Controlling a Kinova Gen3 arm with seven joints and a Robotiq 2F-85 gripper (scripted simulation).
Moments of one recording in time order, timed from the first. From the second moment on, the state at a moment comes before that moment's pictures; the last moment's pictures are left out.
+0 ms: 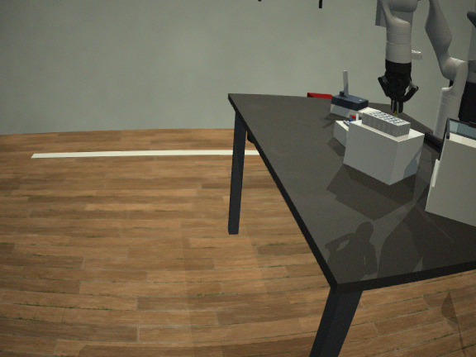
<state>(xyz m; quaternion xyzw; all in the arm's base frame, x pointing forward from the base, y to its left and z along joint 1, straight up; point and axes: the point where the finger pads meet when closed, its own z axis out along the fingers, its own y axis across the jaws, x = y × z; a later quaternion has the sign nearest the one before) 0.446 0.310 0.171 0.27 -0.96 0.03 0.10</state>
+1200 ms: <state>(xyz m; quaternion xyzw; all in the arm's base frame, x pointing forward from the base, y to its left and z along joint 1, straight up) 0.446 0.310 0.163 0.27 -0.96 0.03 0.10</state>
